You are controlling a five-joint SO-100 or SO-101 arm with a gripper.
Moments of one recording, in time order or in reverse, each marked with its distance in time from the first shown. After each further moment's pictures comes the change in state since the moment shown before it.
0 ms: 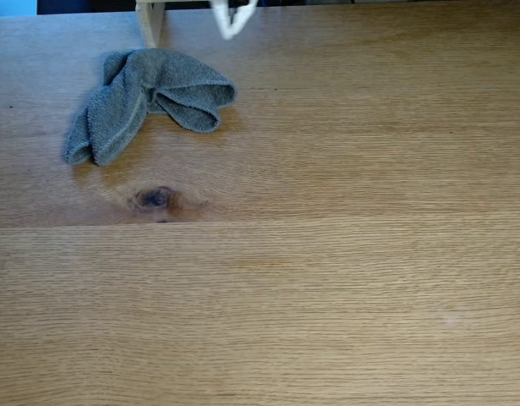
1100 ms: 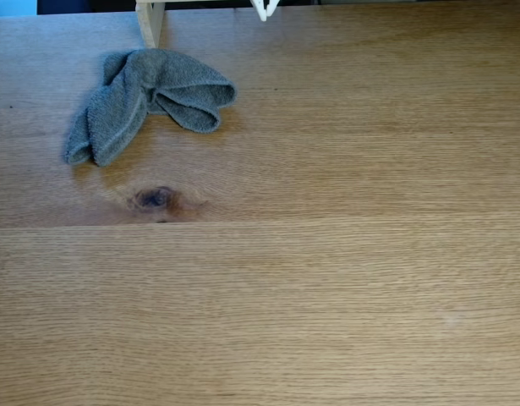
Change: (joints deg) arm -6.1 56.5 44.7 12.8 -4.0
